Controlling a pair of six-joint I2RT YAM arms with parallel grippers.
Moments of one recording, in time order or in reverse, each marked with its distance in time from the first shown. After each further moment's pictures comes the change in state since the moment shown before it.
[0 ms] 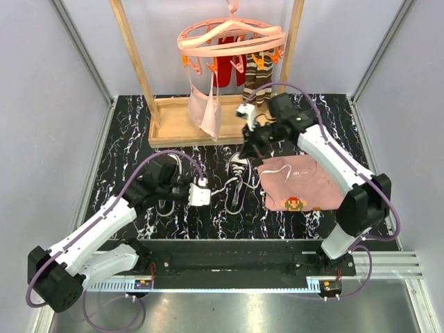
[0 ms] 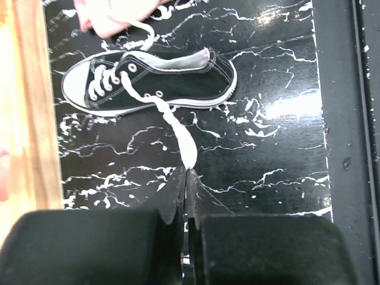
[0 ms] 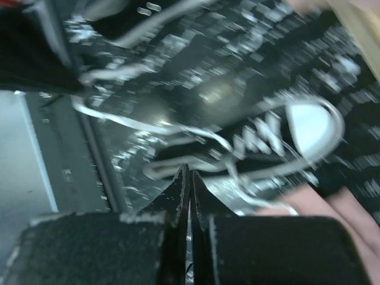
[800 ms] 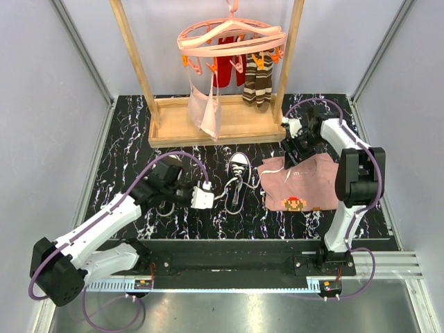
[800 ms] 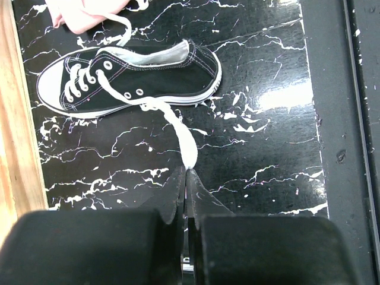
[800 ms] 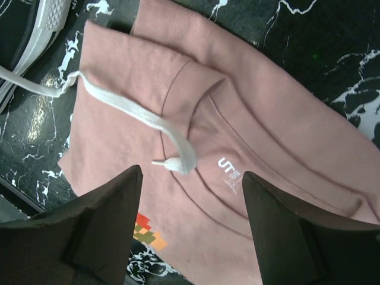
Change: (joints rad) left arm -0.025 0.039 -0.026 0.003 -0.009 0.035; right arm -0.356 0.248 -0.074 -0.098 0.275 -0.177
